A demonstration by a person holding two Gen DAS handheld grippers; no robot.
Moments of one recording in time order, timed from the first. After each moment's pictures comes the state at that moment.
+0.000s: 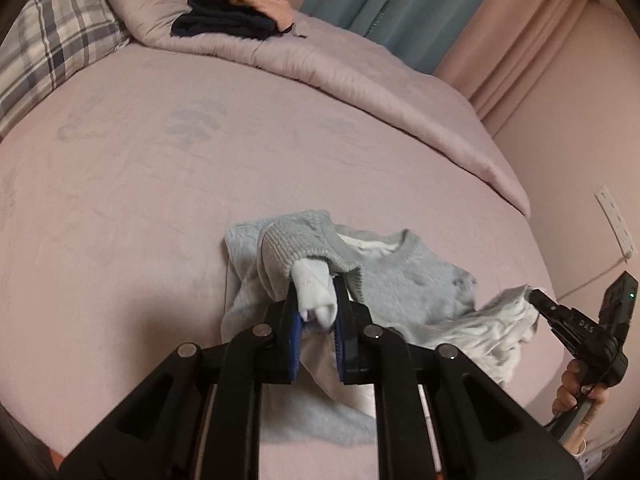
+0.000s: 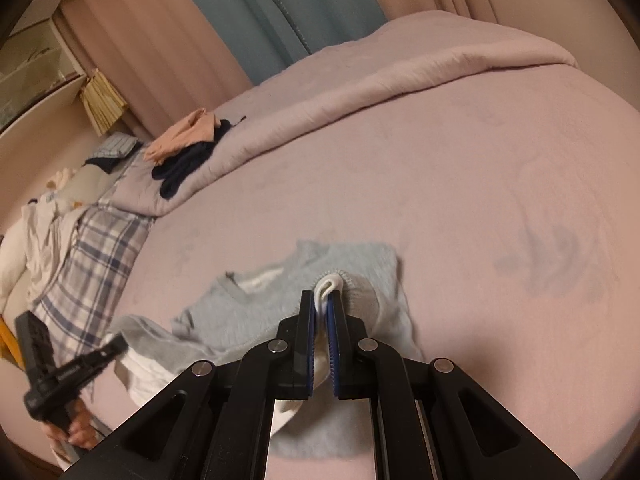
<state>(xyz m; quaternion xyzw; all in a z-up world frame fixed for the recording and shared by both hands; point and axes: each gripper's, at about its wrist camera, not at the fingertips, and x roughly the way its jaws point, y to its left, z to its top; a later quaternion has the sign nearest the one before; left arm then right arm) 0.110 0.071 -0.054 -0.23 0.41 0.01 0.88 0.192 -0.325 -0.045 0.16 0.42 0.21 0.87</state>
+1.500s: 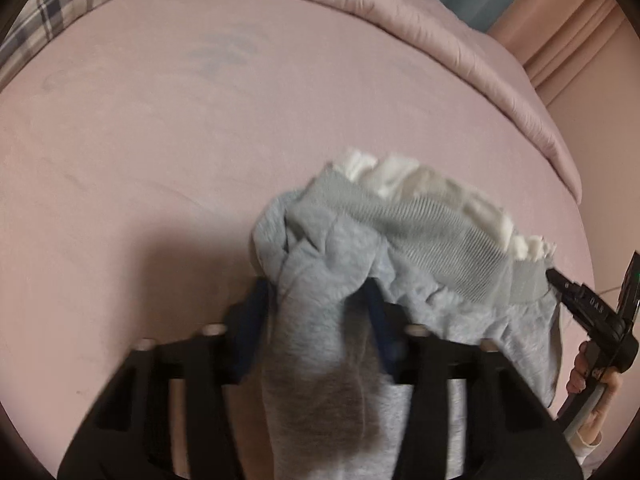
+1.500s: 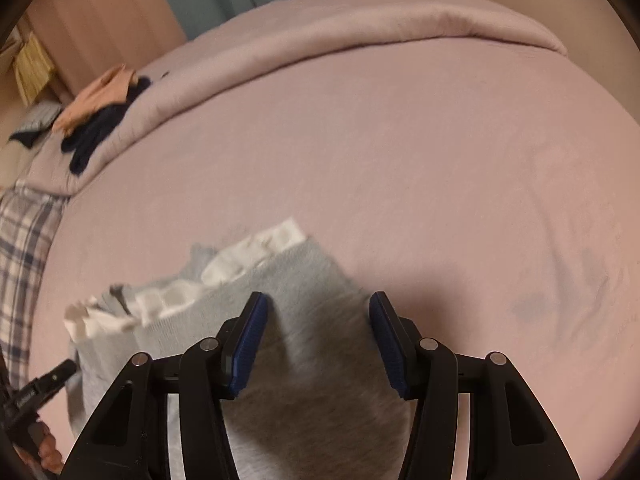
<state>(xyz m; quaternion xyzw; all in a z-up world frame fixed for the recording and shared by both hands) 0.161 0.099 -0.138 -0.22 0.51 0.05 0.83 0.263 -0.295 -0.119 0.09 0.49 0.11 0.86</state>
